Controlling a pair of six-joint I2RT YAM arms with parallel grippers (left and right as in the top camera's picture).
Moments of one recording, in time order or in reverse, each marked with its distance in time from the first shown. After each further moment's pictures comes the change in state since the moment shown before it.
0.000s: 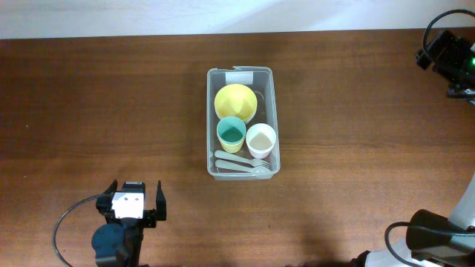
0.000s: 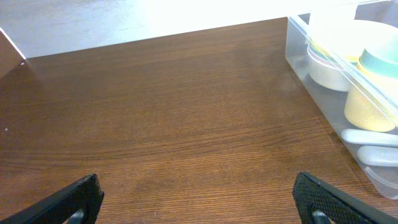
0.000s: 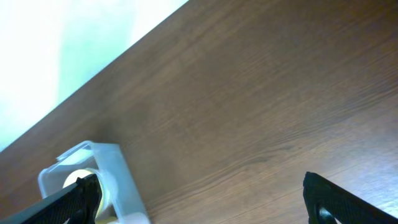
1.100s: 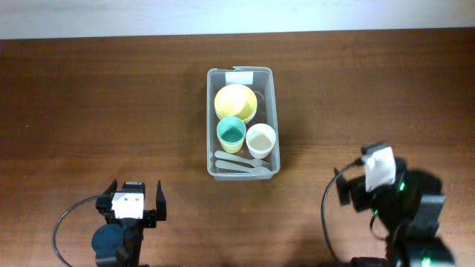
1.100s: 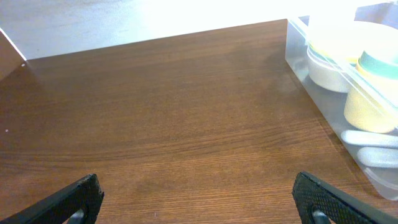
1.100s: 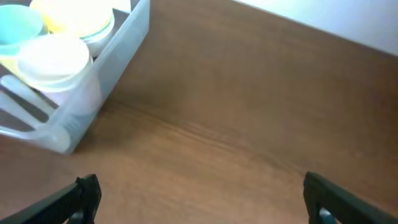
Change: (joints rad) left arm 0.000 -0.005 -0.001 0.000 0.001 0.000; right arm 0.317 -1.204 -1.564 0.711 0.029 -0.613
